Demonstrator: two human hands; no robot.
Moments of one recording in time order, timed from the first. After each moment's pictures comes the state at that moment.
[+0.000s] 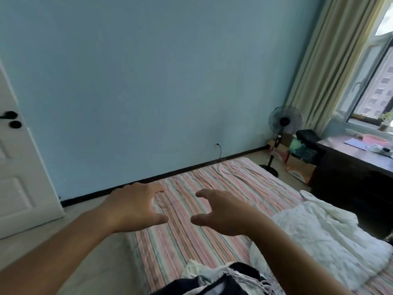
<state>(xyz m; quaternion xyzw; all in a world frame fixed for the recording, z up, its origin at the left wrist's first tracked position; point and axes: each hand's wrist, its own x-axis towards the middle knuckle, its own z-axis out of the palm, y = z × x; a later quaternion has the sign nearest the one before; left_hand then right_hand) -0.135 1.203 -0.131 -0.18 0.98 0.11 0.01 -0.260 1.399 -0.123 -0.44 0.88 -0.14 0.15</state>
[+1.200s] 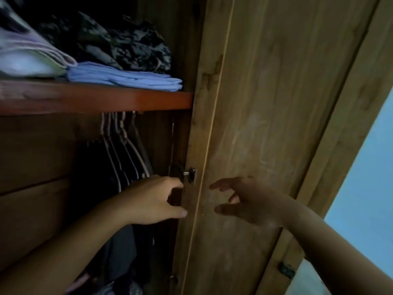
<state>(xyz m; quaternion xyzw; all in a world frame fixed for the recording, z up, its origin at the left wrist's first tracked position) 0.453 1.214 -0.014 -0.63 0.74 0.13 -0.20 0.213 1.149 0.022 -0.89 0.43 -0.05 0.11</state>
